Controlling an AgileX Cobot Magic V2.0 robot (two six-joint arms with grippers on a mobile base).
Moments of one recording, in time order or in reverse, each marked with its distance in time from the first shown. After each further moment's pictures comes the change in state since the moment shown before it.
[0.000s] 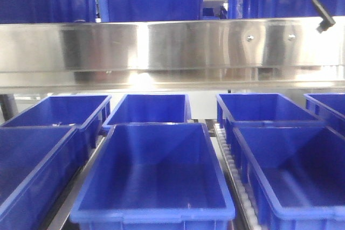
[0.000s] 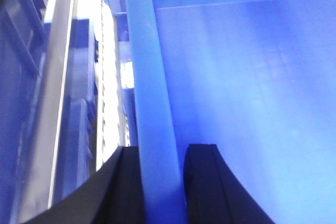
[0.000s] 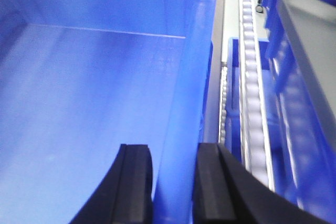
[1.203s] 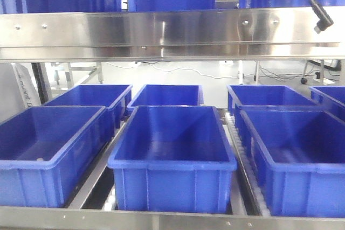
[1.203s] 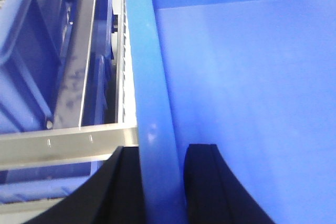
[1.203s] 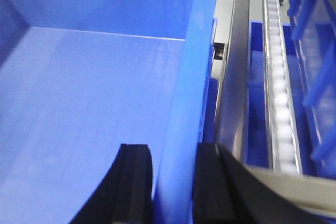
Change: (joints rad) left arm 0.000 0.000 0.000 0.000 0.000 -0.002; right arm -0.001 0.000 0.000 0.000 -0.006 0.000
